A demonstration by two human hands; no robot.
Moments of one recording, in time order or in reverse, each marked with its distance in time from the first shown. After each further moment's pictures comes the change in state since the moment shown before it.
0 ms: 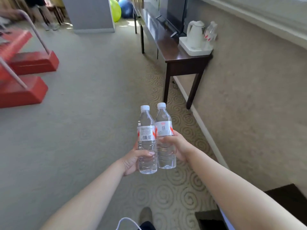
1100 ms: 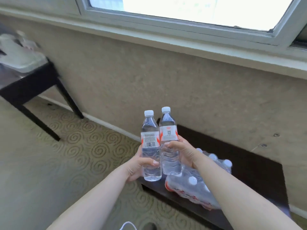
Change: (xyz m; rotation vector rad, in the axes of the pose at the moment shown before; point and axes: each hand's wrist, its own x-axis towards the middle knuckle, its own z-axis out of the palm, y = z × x) left_hand 0.008 -0.169 0.380 0.484 -0.786 -0.326; right_hand -0.426 0.107 -0.214 0.417 0.802 -0.276
